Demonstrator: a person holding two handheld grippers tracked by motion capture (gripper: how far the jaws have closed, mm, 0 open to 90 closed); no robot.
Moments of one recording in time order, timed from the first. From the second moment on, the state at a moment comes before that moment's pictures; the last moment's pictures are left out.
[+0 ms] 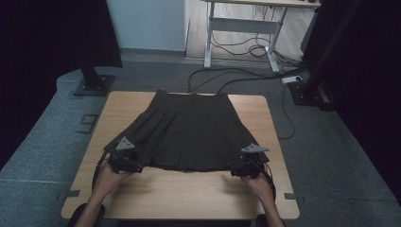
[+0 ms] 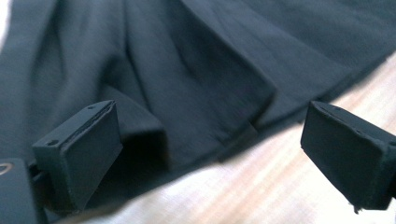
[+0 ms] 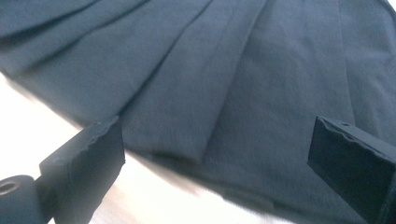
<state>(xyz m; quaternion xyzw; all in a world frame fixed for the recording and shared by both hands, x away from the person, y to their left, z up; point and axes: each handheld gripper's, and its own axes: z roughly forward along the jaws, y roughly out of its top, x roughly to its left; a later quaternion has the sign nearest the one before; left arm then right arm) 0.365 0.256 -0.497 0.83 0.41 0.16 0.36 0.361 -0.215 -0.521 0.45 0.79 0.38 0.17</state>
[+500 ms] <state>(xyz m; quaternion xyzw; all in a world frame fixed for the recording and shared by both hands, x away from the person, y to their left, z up) 0.438 0.268 -0.477 0.81 0.43 0.20 0.34 0.412 -0.184 -0.504 0.46 0.79 0.36 0.17</state>
